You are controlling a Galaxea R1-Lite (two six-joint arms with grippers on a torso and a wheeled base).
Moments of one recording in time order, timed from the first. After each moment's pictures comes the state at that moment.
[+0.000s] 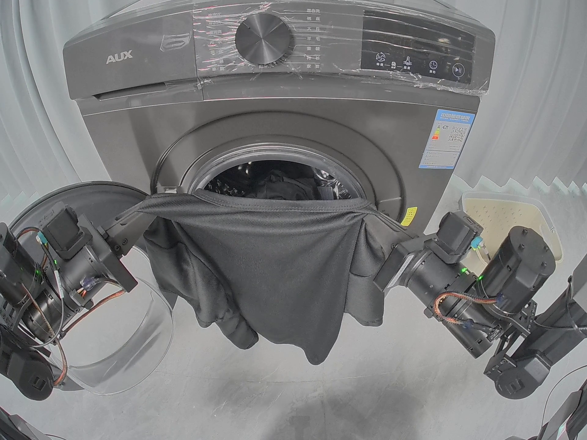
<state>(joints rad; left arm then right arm) -0.27 1.52 -0.26 -1.55 -0.38 -0.15 0.77 1.84 -0.51 -1.54 -0.21 0.23</state>
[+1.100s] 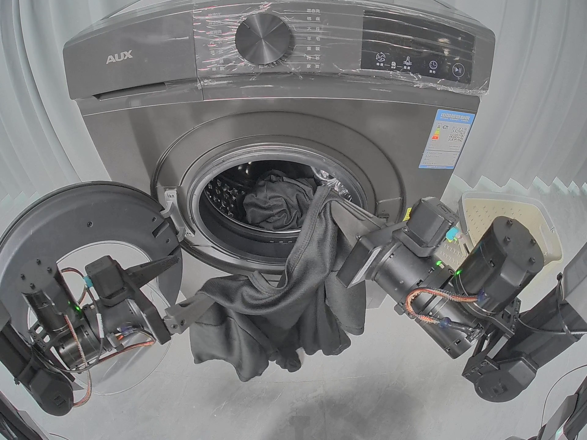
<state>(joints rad) -0.31 1.68 -0.14 -1.54 -0.40 -0.11 0.86 1.88 -0.65 -1.52 -0.19 0.20</state>
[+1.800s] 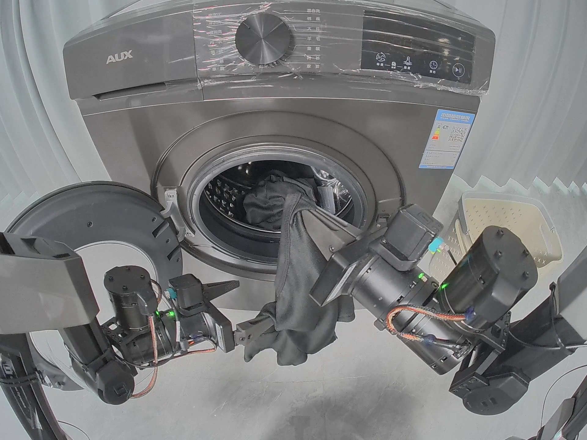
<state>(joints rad) -0.44 2.05 -0.34 -1.55 -0.40 -0.05 0.93 1.90 -0.69 -1.53 -0.18 0.18</state>
